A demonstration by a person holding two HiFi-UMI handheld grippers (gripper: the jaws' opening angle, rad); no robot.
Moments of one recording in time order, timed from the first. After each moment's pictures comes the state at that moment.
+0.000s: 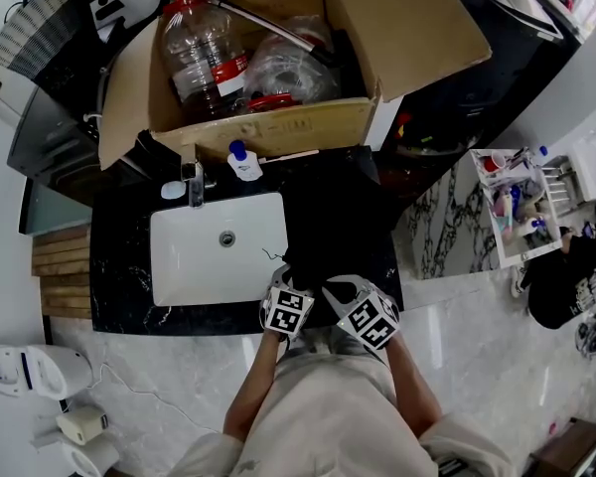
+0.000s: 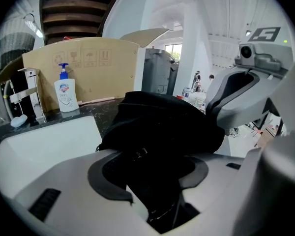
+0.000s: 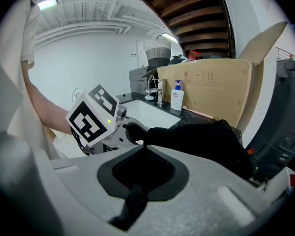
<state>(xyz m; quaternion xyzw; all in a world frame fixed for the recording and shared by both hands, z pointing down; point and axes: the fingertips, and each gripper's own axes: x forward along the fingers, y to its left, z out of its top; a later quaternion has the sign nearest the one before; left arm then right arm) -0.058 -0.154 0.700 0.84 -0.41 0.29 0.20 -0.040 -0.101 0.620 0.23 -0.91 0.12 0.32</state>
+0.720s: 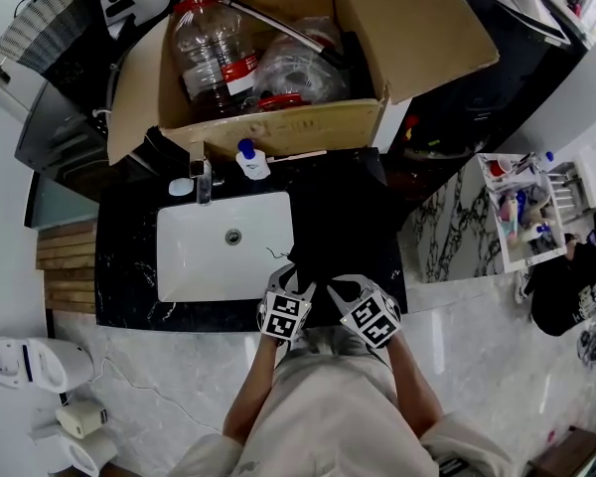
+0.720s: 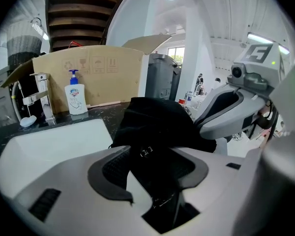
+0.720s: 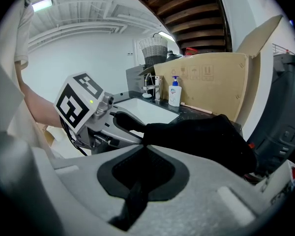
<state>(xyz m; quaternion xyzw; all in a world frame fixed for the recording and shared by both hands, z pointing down) -0.076 -0.147 0.682 0.84 -0.44 0.27 0.20 -0.037 -0.105 0.634 0.24 -0.91 0.13 0.32</state>
